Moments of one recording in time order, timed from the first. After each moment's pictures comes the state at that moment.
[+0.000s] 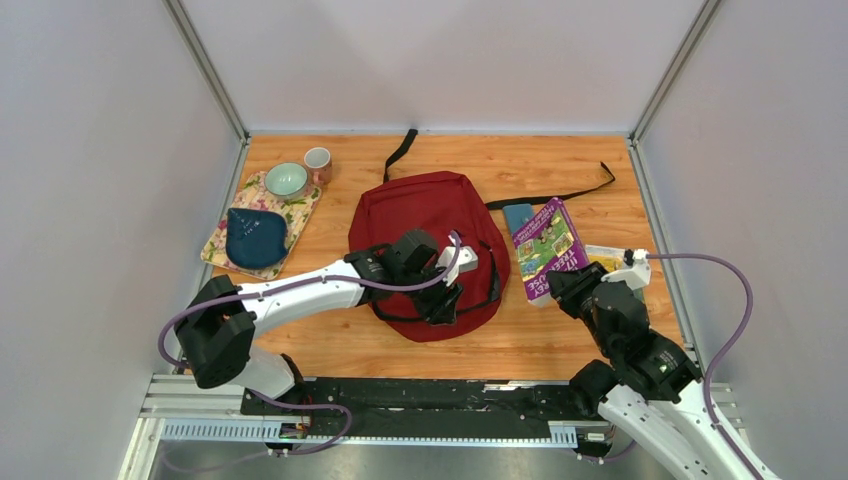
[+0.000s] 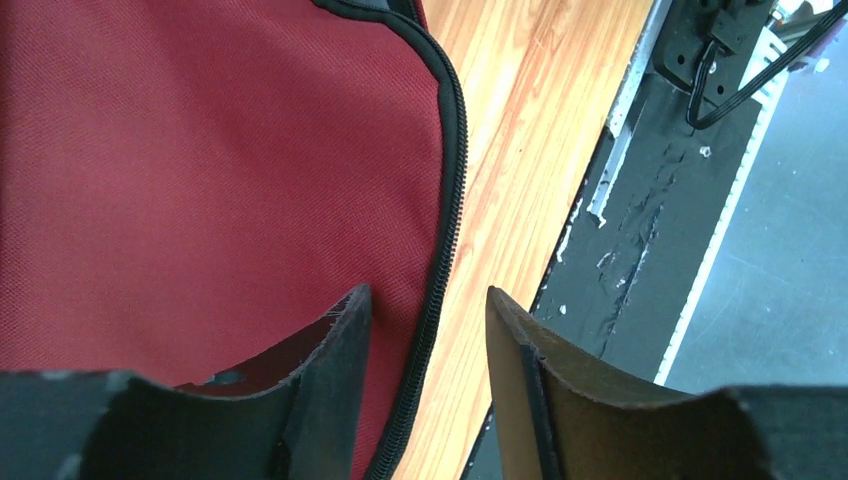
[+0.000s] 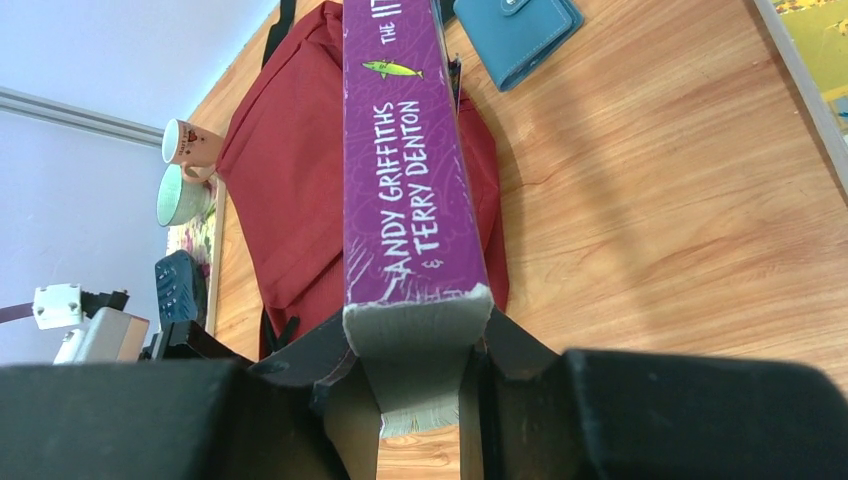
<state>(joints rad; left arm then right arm) -0.96 1.46 0.95 -0.33 0.41 -0.06 0.65 0.33 0.60 -0.69 0.47 1.01</state>
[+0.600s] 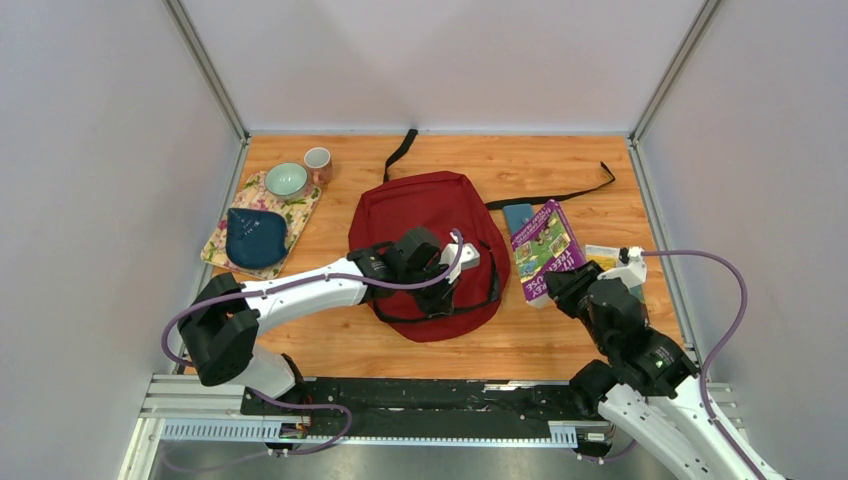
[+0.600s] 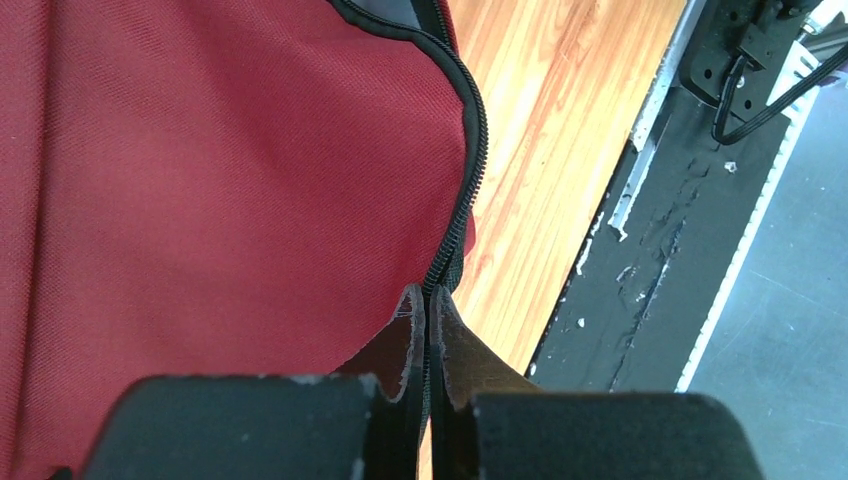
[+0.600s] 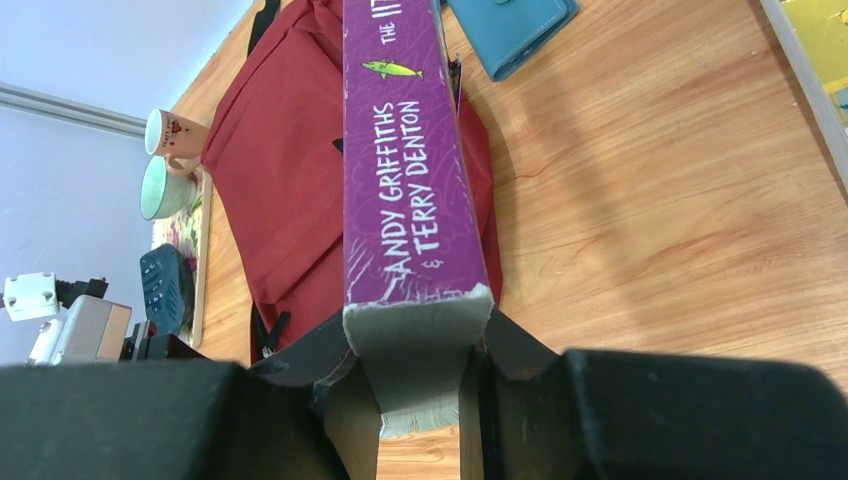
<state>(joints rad) -0.96 1.48 0.98 -0.33 0.37 -0.05 0.65 0.36 0.60 -0.69 0.46 1.01</state>
